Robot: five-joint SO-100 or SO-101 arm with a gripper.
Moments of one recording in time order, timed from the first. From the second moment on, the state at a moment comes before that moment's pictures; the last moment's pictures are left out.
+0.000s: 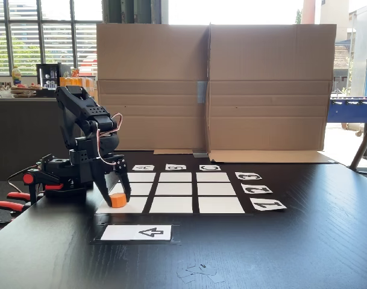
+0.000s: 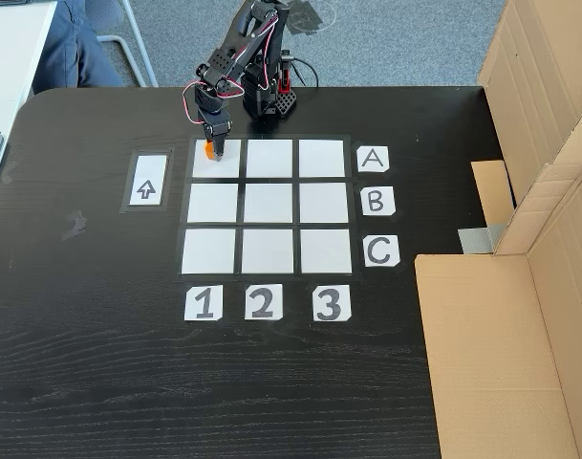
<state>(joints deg) 39.9 113.2 143.7 54.4 14.2</state>
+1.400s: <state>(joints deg) 49.1 114.5 145.8 38.7 13.4</state>
